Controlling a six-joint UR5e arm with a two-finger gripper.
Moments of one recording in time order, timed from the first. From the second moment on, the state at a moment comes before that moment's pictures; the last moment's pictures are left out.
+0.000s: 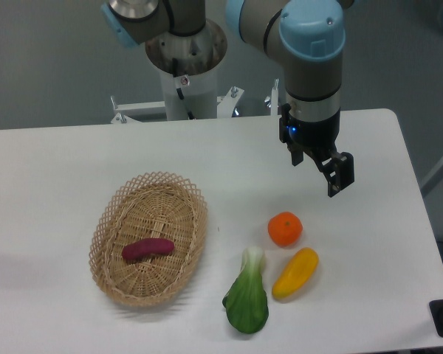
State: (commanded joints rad) arm 2.57 -1.77 -1.54 -1.13 1.61 1.58
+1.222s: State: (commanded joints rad) arm 2.34 -1.73 -1.76 -0.92 1.54 1.12
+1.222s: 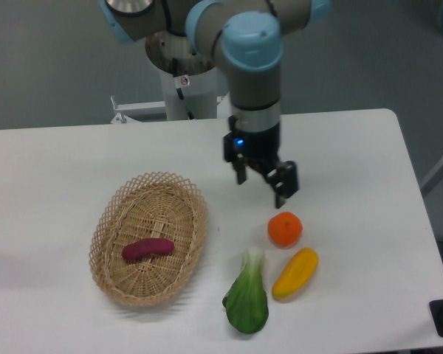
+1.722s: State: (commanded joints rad) arm 2.16 -1.89 -1.75 -0.92 1.53 1.13
